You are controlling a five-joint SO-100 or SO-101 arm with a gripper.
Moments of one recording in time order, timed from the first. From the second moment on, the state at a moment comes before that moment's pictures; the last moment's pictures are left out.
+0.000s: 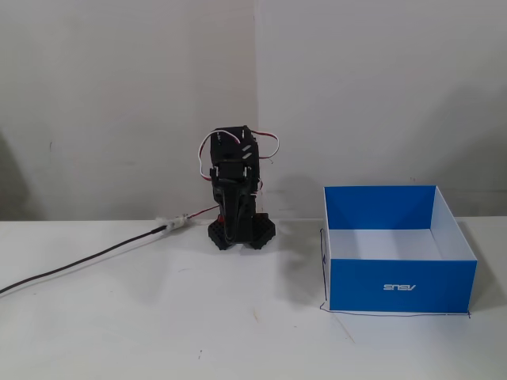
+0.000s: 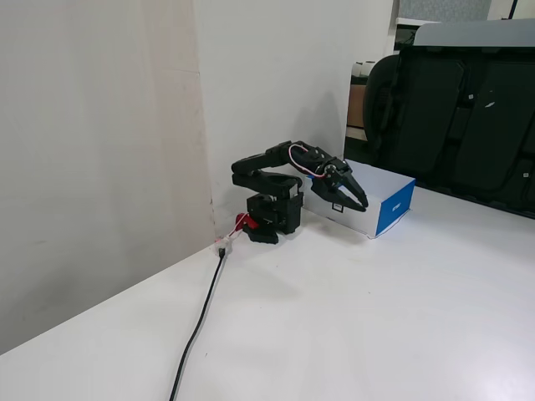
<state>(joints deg) -4.5 175.0 159.6 58.8 -4.0</state>
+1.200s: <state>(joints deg) -2.8 187.3 174.3 67.7 -6.2</state>
